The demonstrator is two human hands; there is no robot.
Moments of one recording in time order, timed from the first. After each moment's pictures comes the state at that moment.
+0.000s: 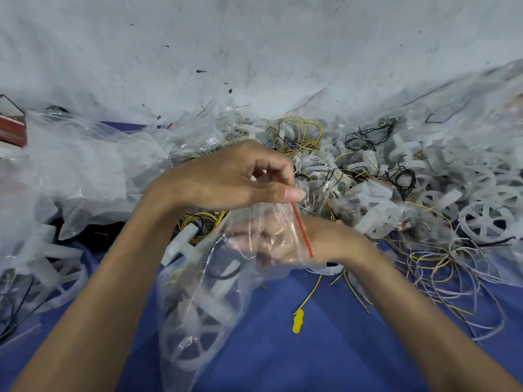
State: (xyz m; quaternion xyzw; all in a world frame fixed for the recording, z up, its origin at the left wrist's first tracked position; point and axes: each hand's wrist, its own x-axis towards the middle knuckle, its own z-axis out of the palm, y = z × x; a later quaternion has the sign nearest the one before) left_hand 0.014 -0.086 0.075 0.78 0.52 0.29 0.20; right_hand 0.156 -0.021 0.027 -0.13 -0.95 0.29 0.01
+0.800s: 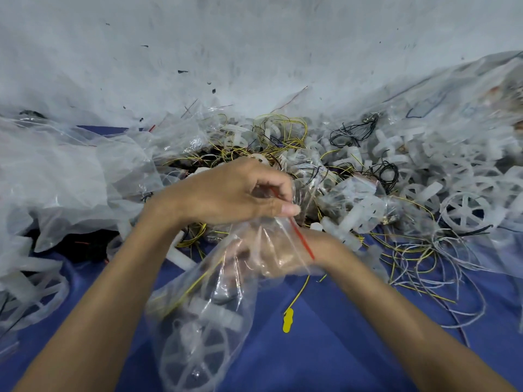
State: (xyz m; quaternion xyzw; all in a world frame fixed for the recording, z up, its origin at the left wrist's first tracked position) left_hand 0.023 -0.071 0.061 0.80 0.52 0.24 0.18; right_hand 0.162 -0.016 0.013 -0.30 -0.91 0.28 -0.09
